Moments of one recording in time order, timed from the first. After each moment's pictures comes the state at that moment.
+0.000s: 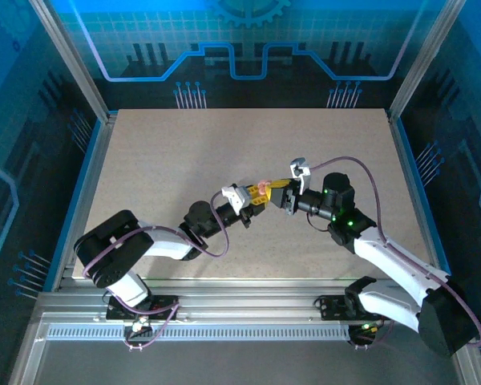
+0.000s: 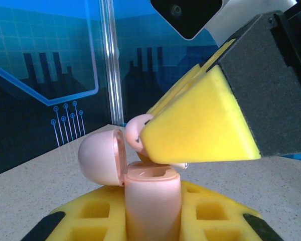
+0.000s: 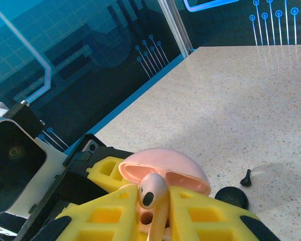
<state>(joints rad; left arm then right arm) -0.79 1.61 0.50 1.27 0.18 0.01 0.49 1.04 0.60 0.24 -0.51 0.38</state>
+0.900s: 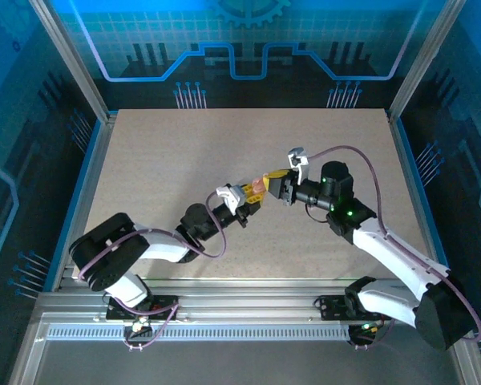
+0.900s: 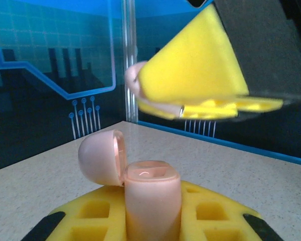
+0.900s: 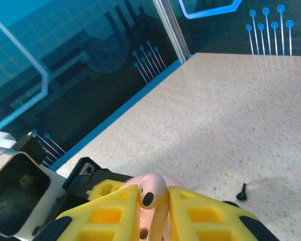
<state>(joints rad) -0.79 1.56 0.44 1.28 0.09 -0.01 0.47 1.09 0.75 0.10 -0.51 0.34</state>
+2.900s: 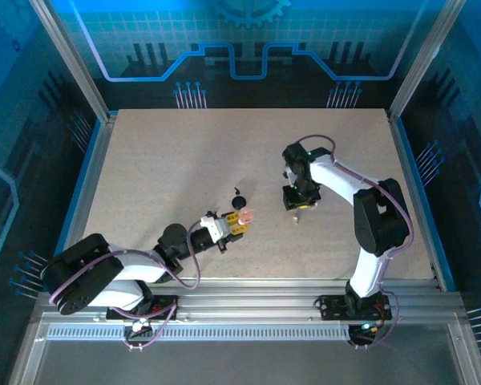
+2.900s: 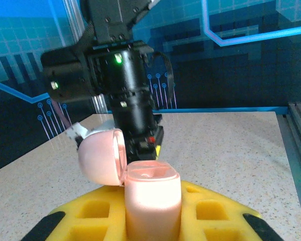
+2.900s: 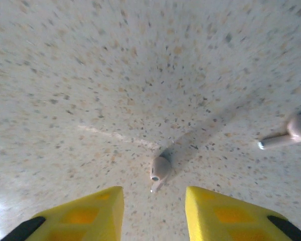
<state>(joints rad) -0.79 1.34 0.17 1.28 0.29 0.16 0.40 1.82 1.36 -1.06 -0.06 0.21</state>
